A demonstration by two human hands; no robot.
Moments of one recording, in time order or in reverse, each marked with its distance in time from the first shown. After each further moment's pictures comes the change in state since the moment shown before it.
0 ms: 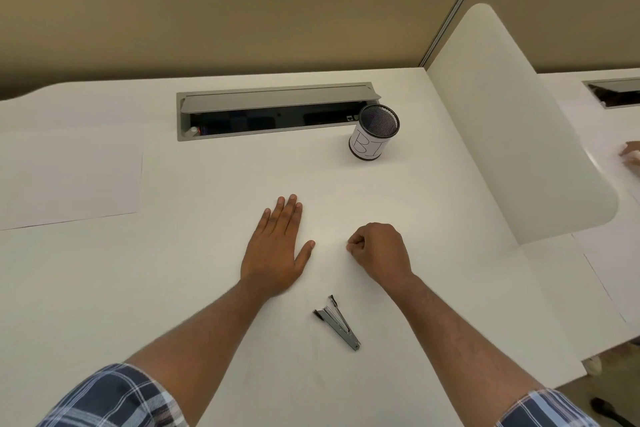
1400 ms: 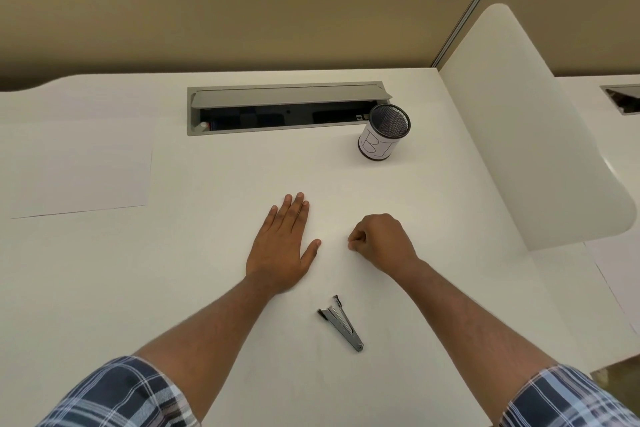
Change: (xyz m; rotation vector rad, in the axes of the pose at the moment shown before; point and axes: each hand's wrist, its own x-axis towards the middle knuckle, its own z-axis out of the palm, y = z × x) left_hand 0.001 0.000 0.001 -0.003 0.008 -0.008; right_hand 0.021 -0.004 -0.010 -0.074 -0.126 -0.173
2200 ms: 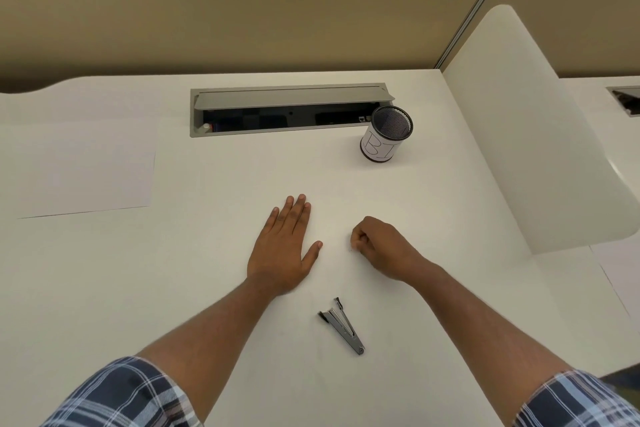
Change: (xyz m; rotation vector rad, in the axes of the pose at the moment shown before) left_hand 0.000 0.001 -0.001 -0.013 0.007 -0.002; right_hand -0.006 0.016 -0.004 0.164 -0.115 -0.114
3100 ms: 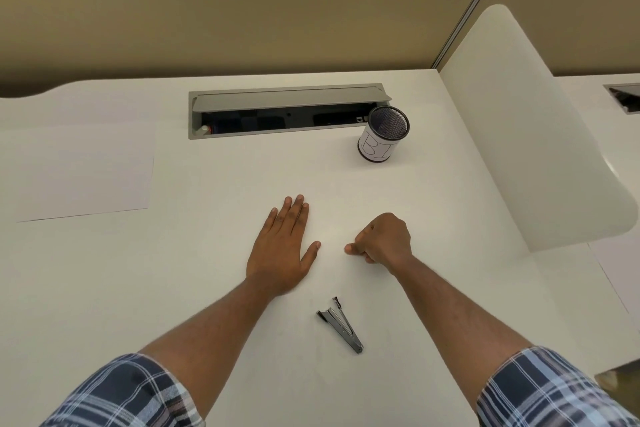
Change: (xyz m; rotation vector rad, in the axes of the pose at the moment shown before) left_hand -0.001 0.002 -0.001 0.028 -0.022 0.001; right_hand 0.014 -0.022 -0.001 0.198 0.116 0.604
